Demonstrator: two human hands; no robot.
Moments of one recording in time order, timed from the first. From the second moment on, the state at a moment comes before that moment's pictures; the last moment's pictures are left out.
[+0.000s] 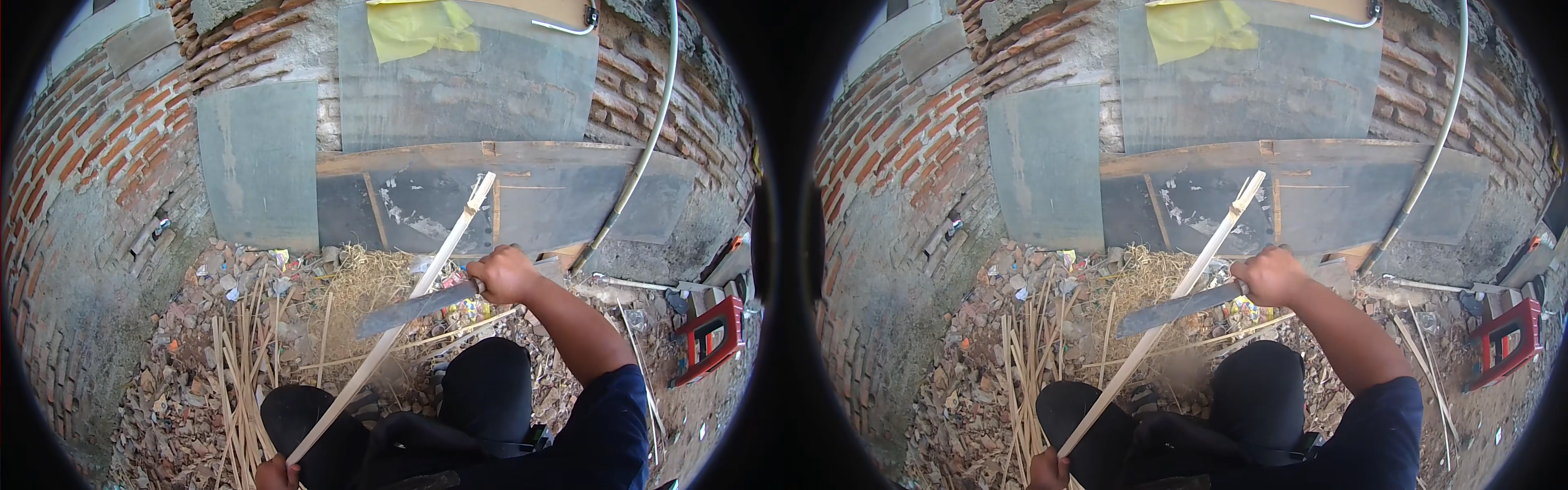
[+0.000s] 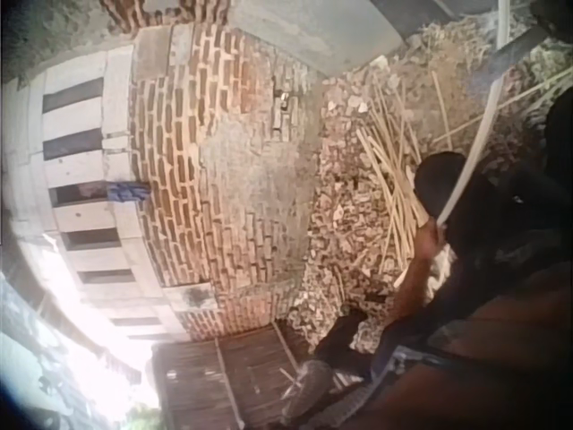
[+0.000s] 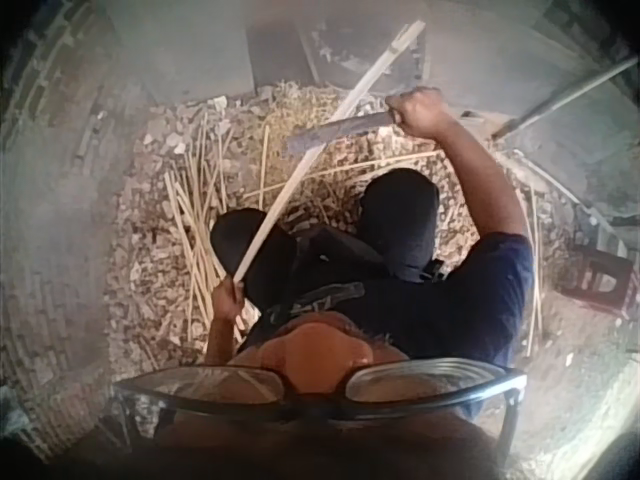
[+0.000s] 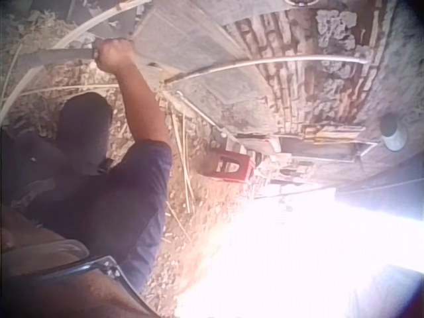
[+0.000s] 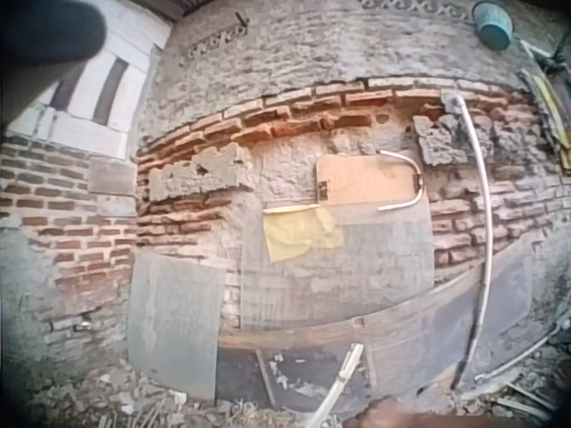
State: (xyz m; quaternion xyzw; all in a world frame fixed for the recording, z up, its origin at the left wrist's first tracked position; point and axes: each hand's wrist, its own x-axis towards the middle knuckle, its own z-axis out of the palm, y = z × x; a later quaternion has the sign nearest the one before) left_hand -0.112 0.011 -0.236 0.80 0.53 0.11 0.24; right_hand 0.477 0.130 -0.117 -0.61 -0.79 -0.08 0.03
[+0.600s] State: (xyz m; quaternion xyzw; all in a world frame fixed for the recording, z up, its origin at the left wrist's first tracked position) left_hand -0.105 0.010 -0.251 0.81 0.53 0.19 0.18; right_hand 0.518 0.162 -0.124 -0.76 -0.57 0.17 0.27
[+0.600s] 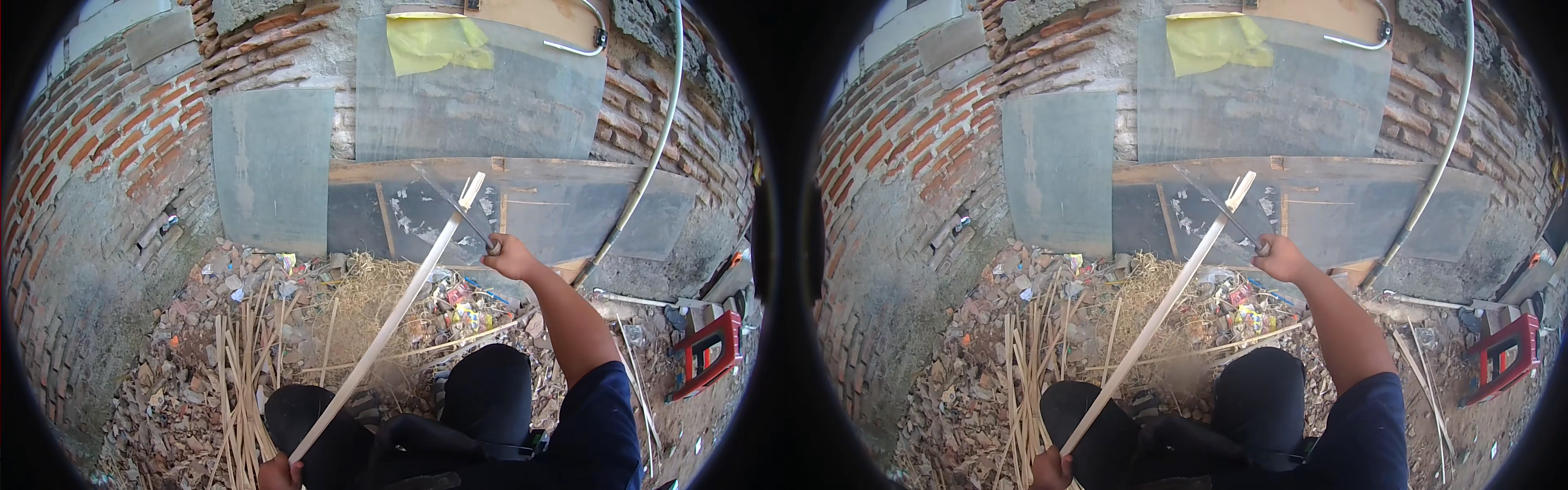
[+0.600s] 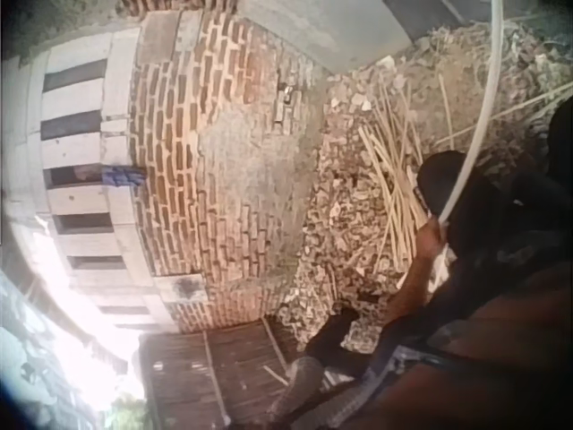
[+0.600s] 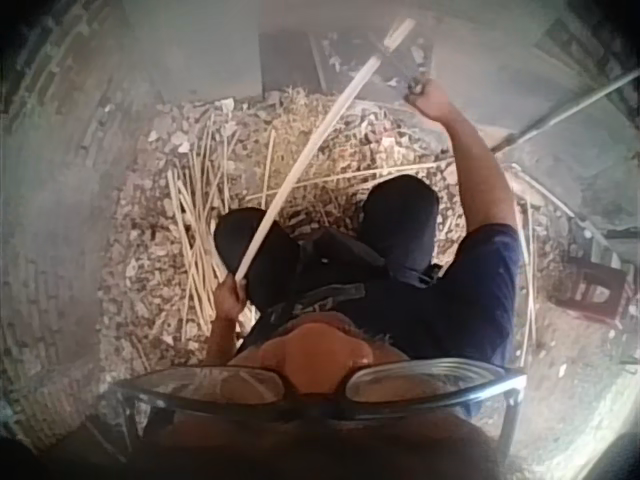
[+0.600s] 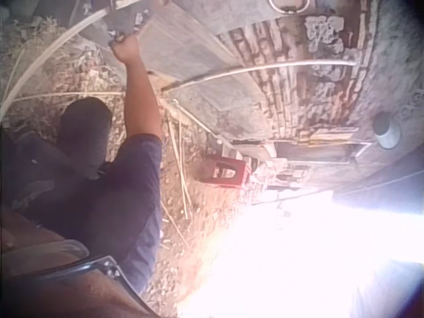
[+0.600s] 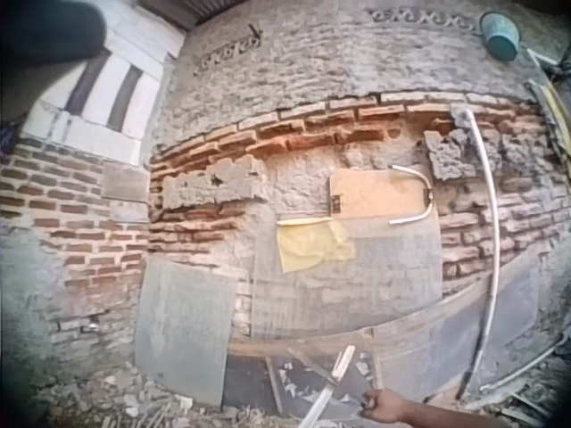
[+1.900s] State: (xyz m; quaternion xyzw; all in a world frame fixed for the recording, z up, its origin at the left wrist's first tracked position) left_hand -0.104 0.010 -0.228 0.81 0.55 0.09 0.20; right_hand 0.457 0.123 -0.126 -0.70 -0.72 0.02 -0.01
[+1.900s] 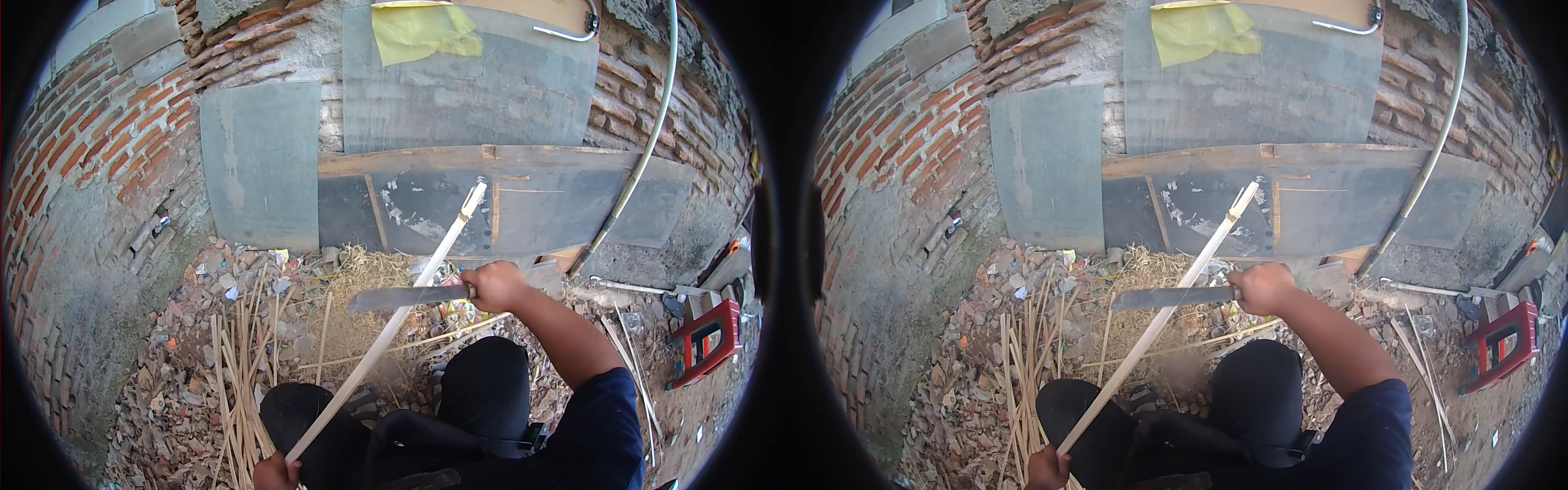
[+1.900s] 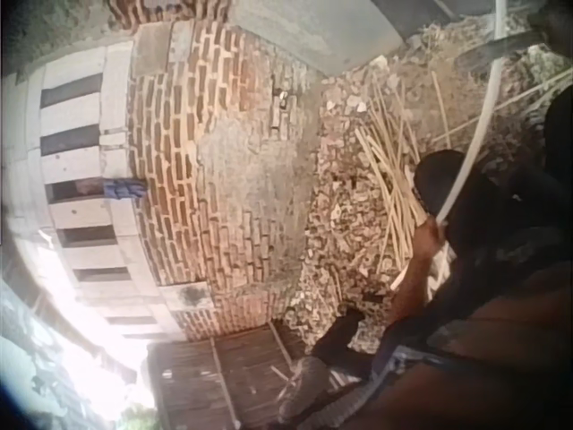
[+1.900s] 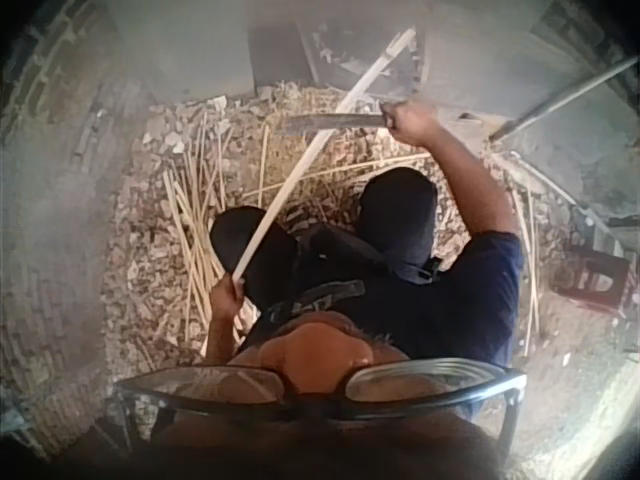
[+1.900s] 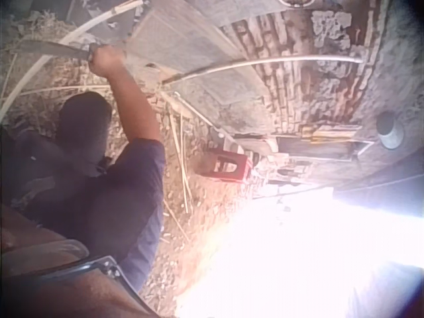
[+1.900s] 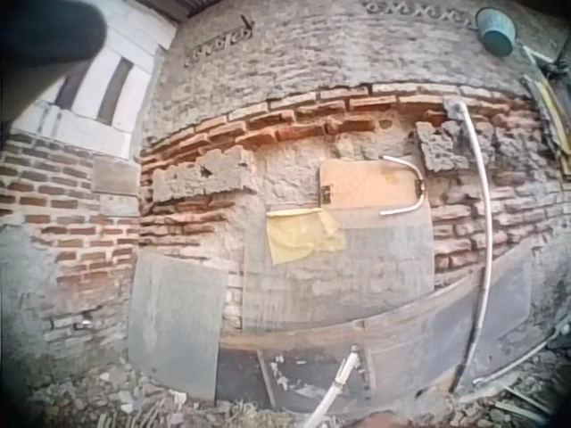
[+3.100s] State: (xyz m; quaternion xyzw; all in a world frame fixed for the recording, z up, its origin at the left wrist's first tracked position) left_hand -0.104 0.013 -0.245 0.81 0.57 0.07 0.14; right_hand 0.542 0.154 -0.118 -0.85 -0.53 -0.01 0.02
